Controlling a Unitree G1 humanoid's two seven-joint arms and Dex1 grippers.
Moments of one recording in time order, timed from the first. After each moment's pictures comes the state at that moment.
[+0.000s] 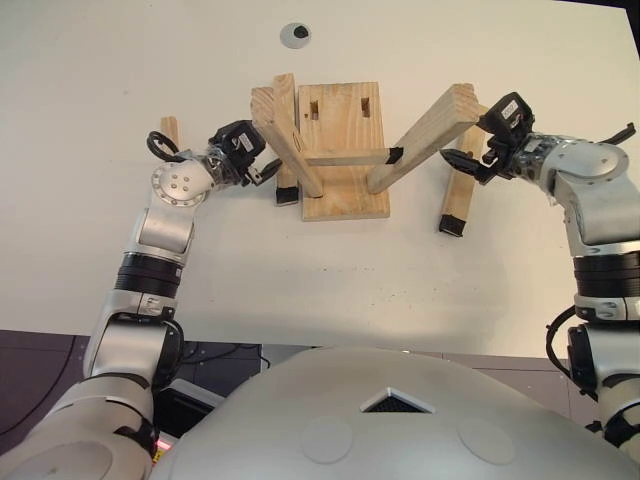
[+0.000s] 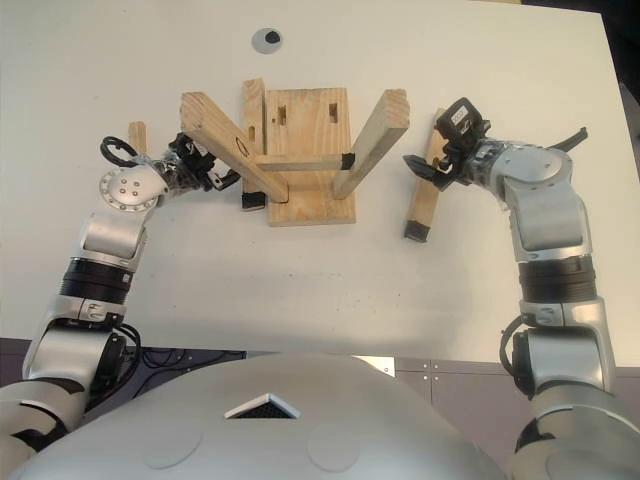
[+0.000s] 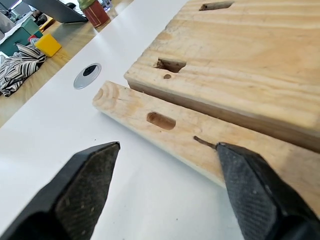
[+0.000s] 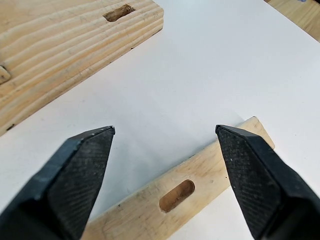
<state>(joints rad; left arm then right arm) -0.27 0.46 -0.20 0.31 0.13 0.07 -0.61 -0.27 -0.64 0.11 0.04 0.09 0.55 0.72</state>
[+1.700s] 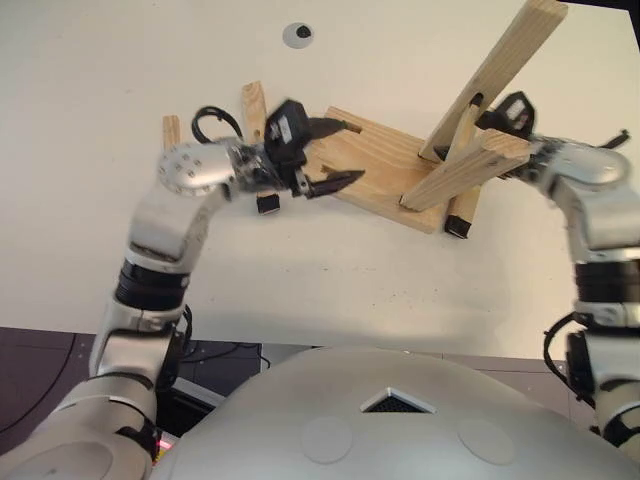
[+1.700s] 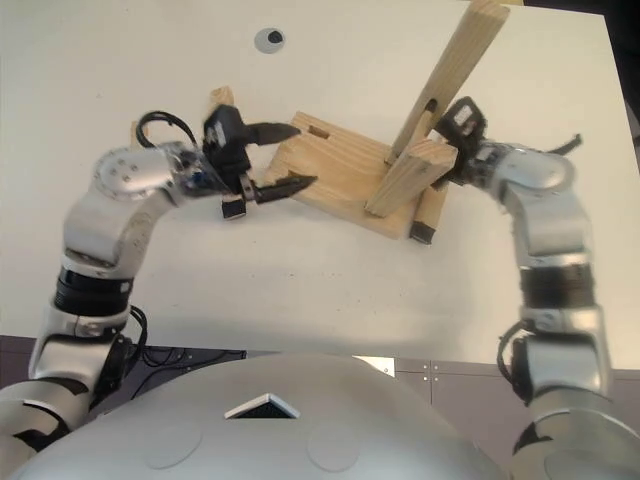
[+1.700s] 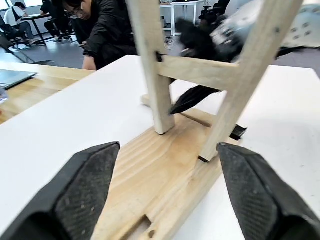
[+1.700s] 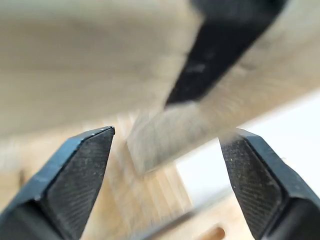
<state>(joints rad) -0.30 0.46 -0.18 -0.17 -0.35 0.46 -0.92 -0.19 -0.69 0.03 -0.05 0.26 0.48 0.87</state>
